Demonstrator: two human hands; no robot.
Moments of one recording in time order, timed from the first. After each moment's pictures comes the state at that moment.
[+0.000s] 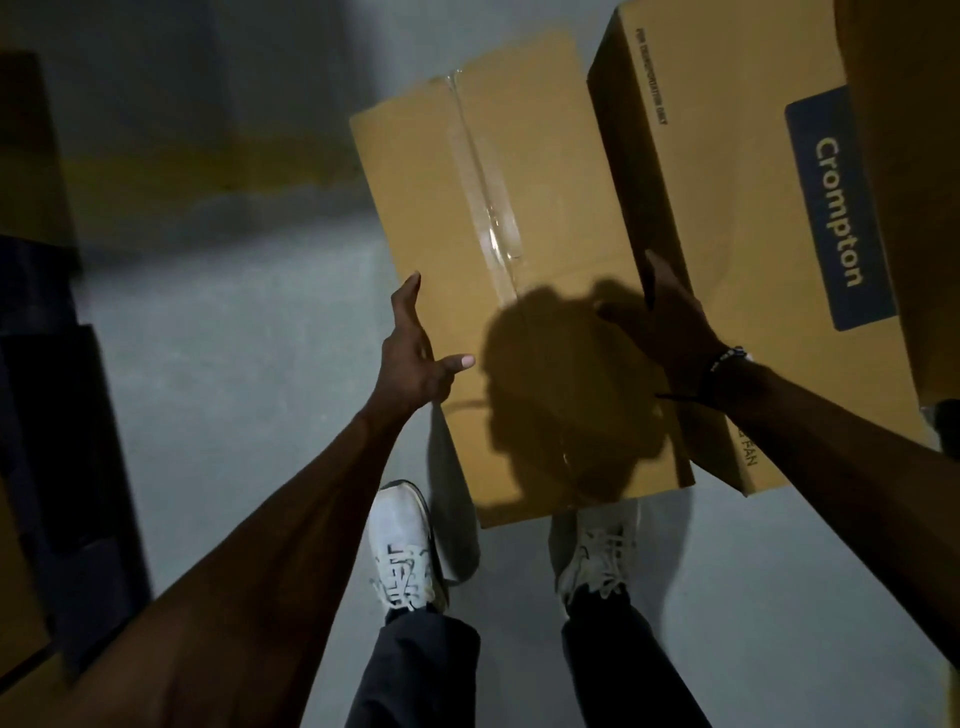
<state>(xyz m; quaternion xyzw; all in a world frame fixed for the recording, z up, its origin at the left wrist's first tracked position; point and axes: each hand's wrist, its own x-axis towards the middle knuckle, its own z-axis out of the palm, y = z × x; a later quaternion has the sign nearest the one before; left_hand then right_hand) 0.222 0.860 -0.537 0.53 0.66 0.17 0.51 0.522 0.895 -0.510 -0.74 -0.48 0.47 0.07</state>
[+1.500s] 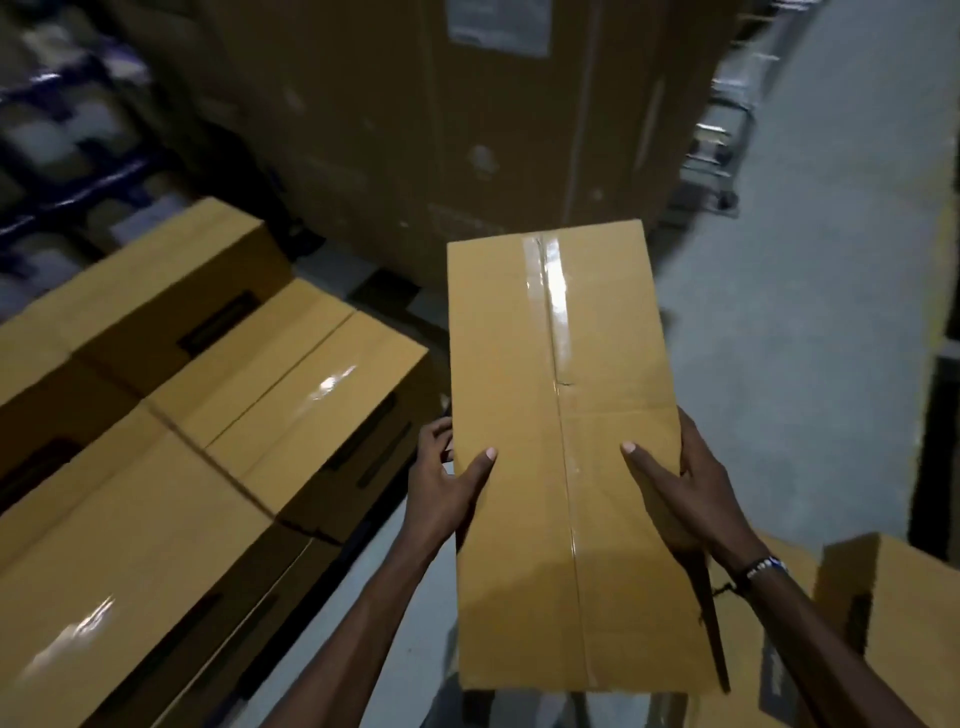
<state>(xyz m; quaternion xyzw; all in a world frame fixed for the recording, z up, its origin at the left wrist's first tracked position) 0.088 0.675 0.171 0.23 0.78 0.52 0.27 0.318 0.860 0.196 -0.44 -0.73 0.49 0.19</state>
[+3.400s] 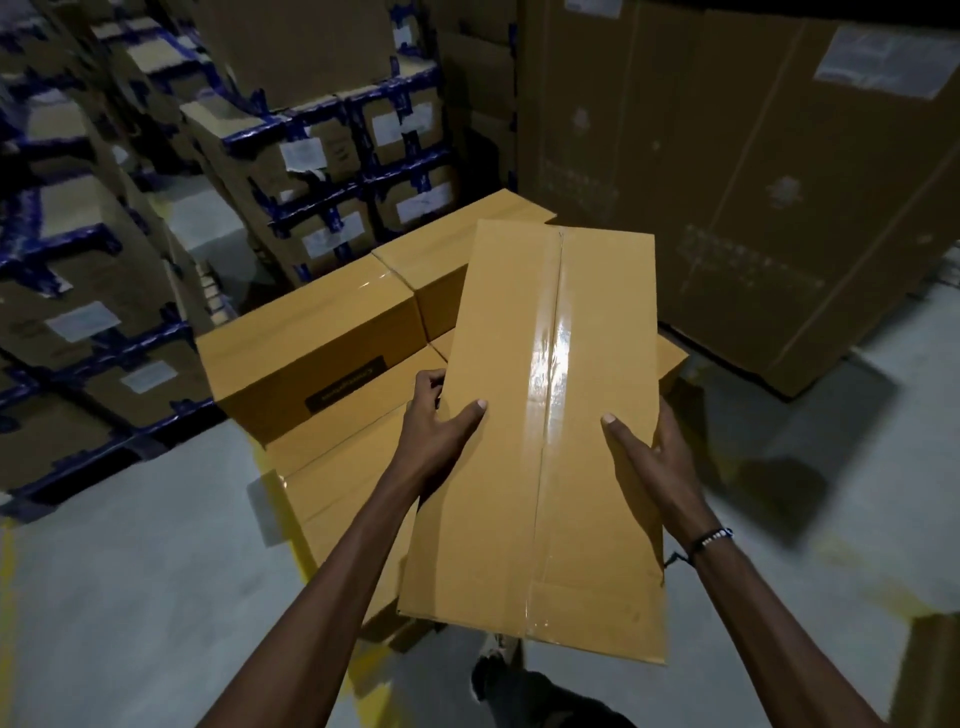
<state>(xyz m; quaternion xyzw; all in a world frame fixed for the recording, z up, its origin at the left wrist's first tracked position) -0.229 0.201 0.248 0.18 0.79 0.56 0.18 -0.043 0.412 0.232 -0.34 -0.70 0.60 0.19</state>
